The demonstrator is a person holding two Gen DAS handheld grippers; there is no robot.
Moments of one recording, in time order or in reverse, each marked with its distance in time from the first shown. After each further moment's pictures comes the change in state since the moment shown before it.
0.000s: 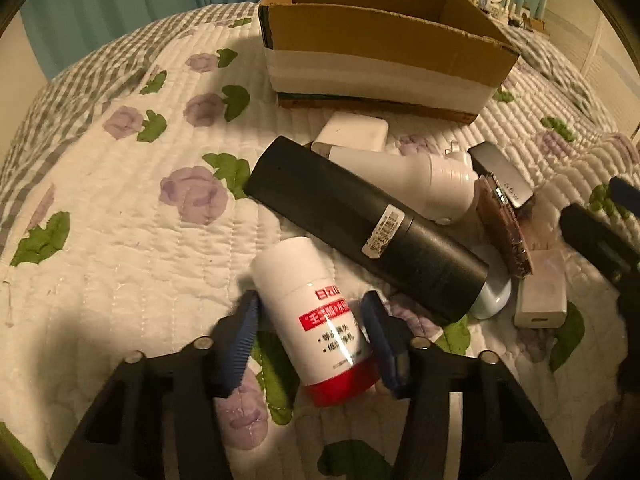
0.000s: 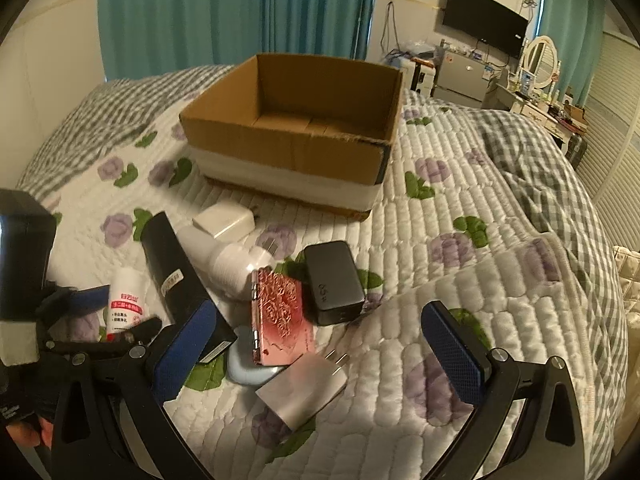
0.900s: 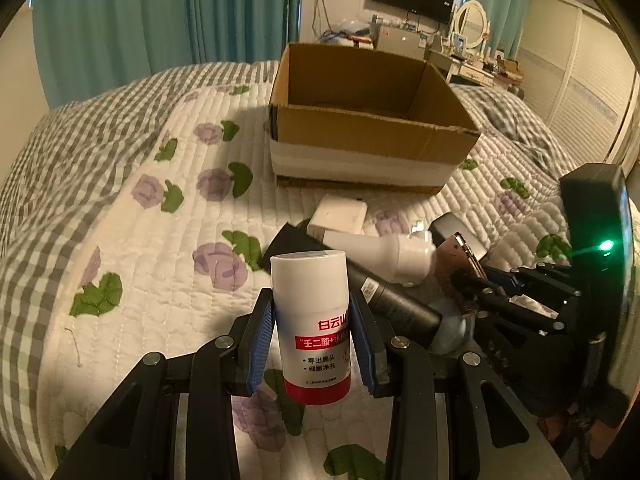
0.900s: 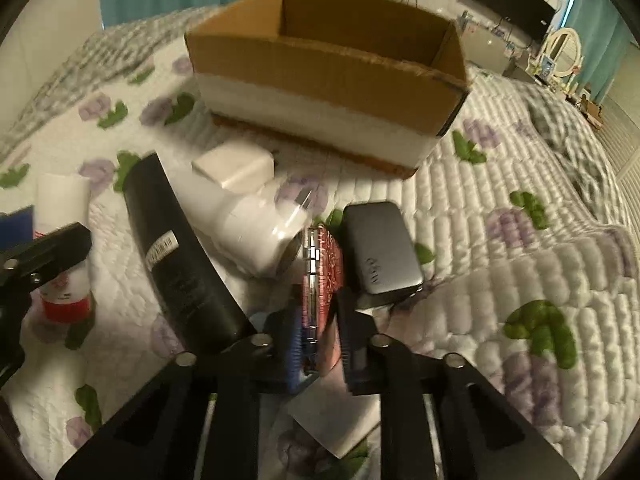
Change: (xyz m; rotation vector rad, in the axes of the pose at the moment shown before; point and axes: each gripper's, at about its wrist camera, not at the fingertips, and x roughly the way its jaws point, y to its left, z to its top) left arm -0.049 0.016 0.025 0.005 -0.197 -0.081; right arm 0.050 0.030 -0.004 -0.048 0.144 -0.004
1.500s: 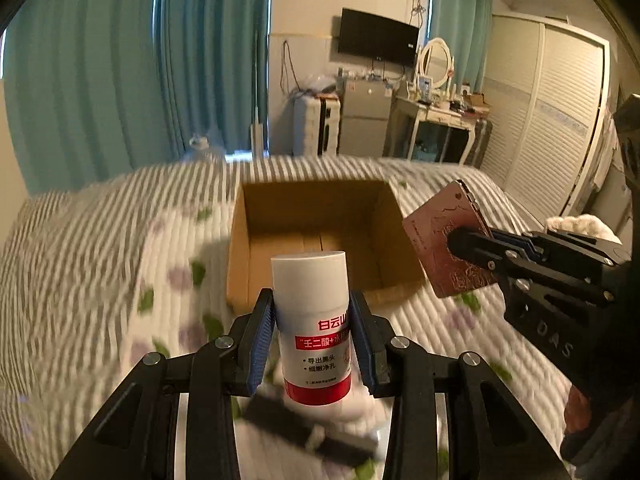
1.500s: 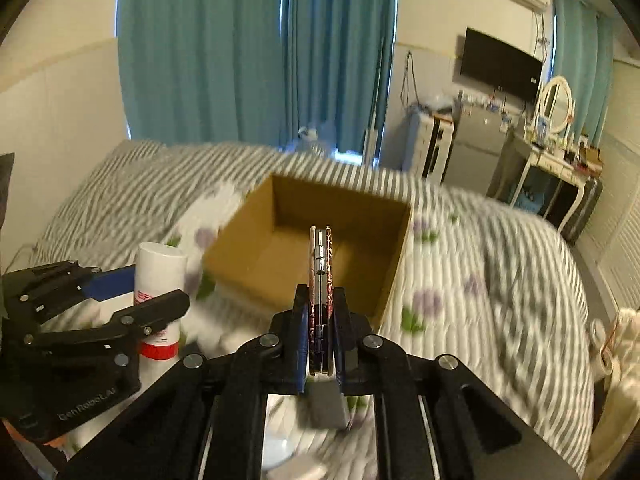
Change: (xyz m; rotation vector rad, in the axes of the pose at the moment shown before) left arm -0.042 -0.034 0.139 0.085 -0.188 -0.057; right arm -0.122 -0.050 0.120 0.015 -0.330 0.081
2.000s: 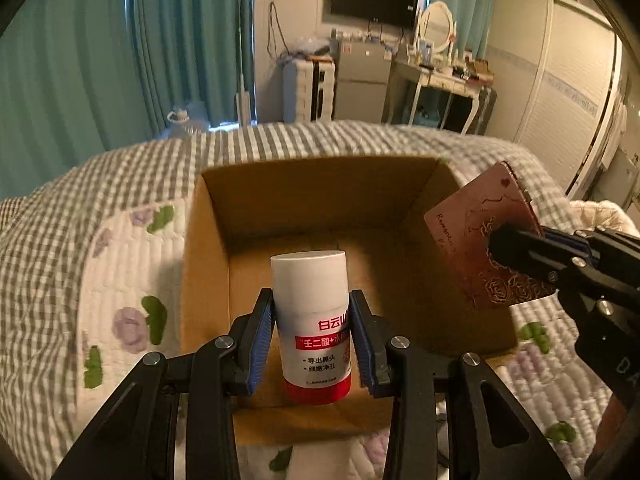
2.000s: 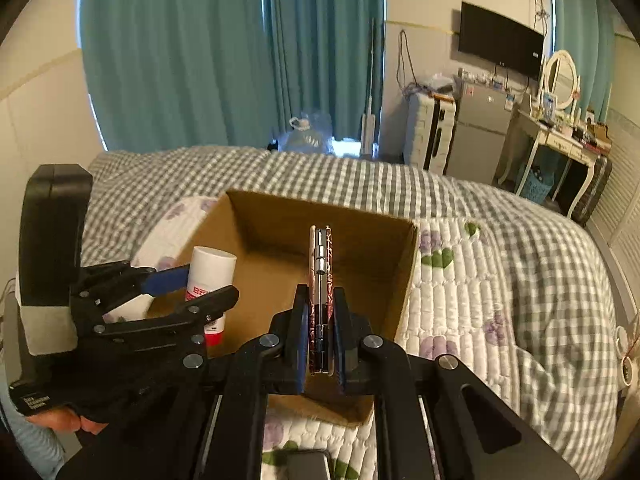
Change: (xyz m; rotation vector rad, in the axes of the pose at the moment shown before) left arm 0.156 0.019 0.025 0.032 0.145 -0.032; right arm 0.108 -0.038 0.035 0.067 0.078 0.025
